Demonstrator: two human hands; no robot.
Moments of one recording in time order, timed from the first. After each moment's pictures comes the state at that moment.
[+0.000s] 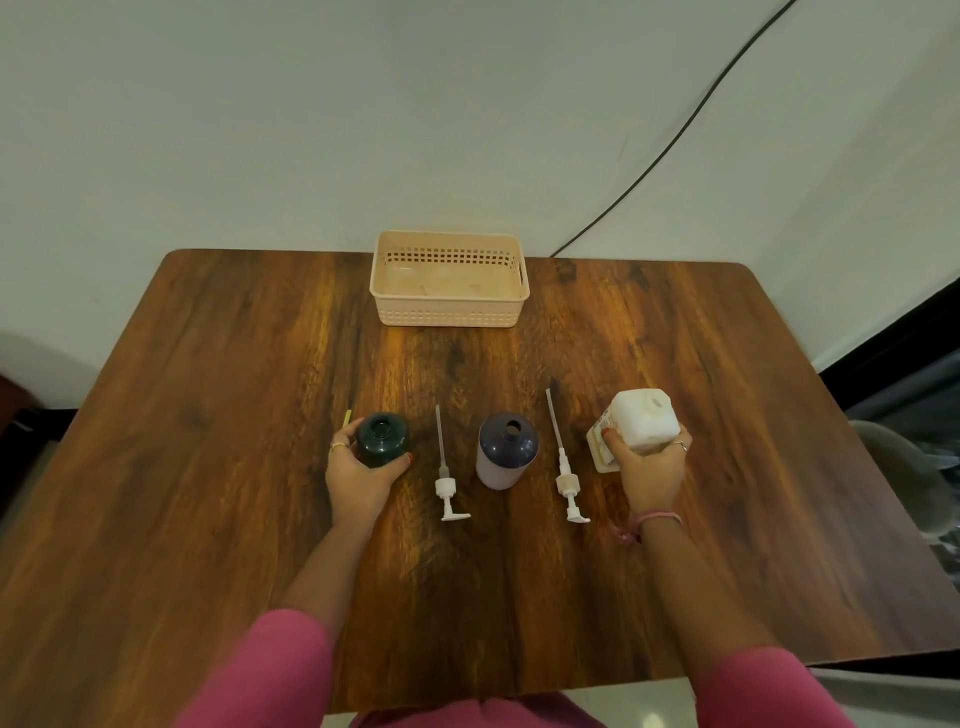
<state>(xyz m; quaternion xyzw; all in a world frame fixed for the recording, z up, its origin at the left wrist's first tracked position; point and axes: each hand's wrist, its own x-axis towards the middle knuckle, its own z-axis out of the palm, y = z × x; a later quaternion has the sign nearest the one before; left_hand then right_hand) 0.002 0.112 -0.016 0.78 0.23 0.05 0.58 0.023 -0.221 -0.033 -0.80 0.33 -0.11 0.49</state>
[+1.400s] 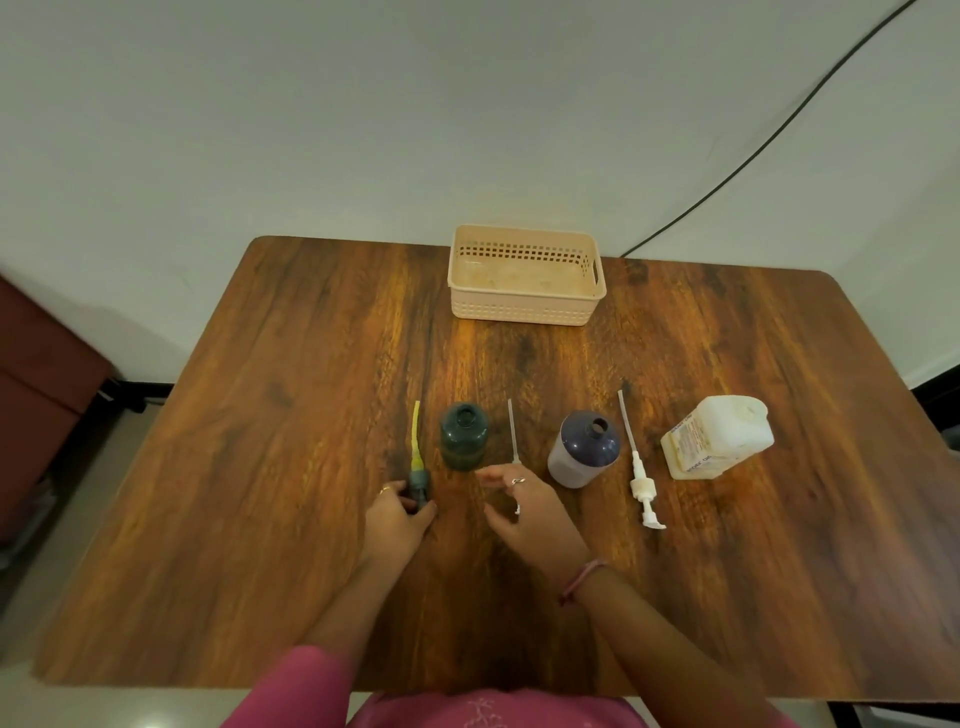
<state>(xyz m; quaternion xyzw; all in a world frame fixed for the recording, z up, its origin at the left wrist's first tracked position) -0.044 0.172 -0.053 0.85 0.26 -0.14 0.43 -0.037 -0.016 -0.018 -0.89 -0.18 0.07 0.42</state>
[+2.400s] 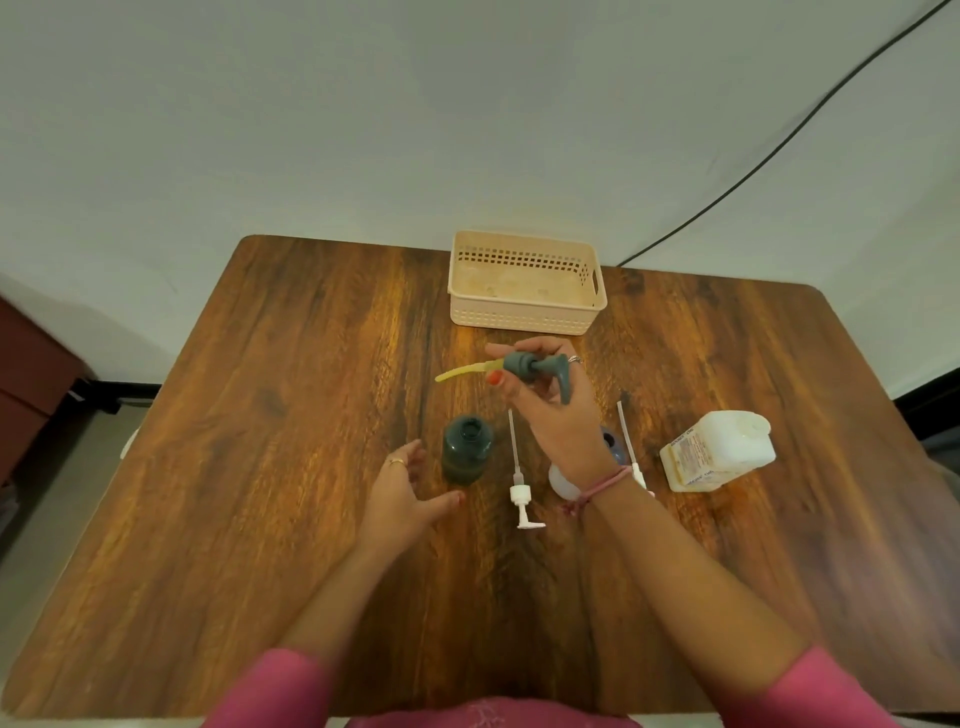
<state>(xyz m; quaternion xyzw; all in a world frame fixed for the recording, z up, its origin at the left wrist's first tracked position) -0.021 0.180 -0.006 0.84 0.14 -0.13 0.51 0.042 0.007 0.080 -0.68 -0.13 -0.03 0.72</state>
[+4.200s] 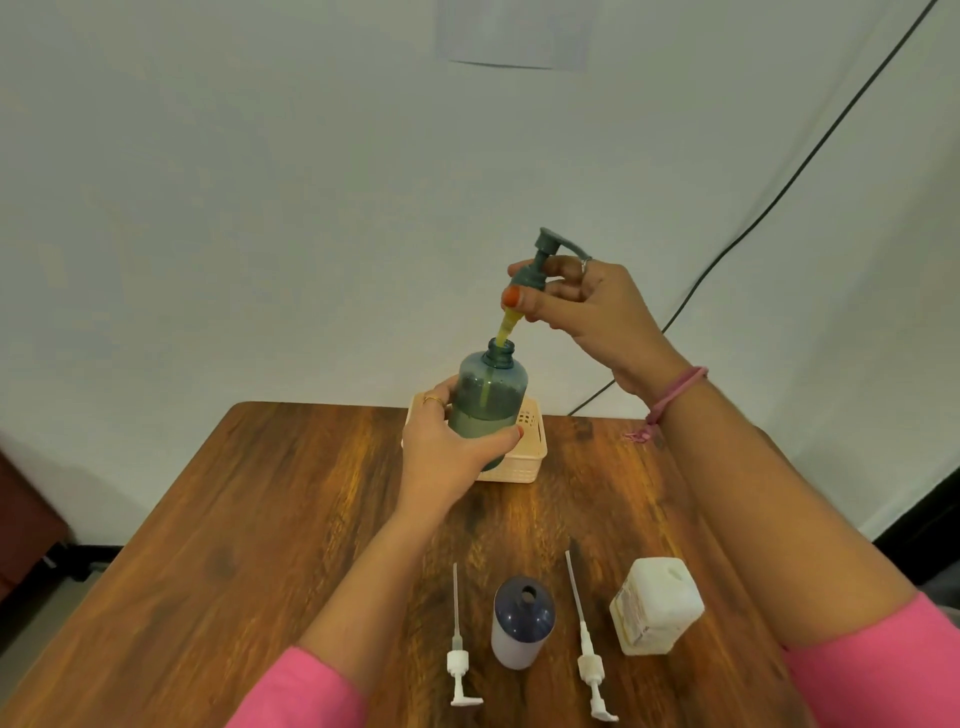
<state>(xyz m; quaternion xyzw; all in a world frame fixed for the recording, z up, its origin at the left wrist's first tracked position) 0.071 0.055 0.203 0.78 0.02 0.15 0.61 0.114 -0.092 0.325 -0.78 -0.21 -0.08 0.58</state>
